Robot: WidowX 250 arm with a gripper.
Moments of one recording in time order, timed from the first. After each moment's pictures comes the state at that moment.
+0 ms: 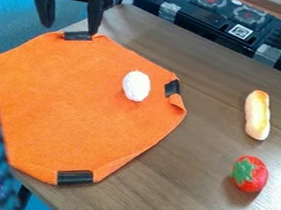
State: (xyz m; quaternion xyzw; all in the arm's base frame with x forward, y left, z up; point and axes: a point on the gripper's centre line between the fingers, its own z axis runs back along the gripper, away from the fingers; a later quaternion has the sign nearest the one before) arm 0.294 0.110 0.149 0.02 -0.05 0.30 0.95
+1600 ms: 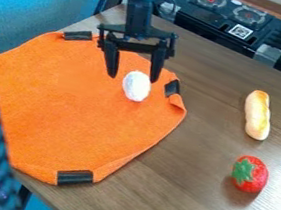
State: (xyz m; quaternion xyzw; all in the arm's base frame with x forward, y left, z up) arm 0.342 0.038 0.087 -0.04 0.03 0.28 0.96
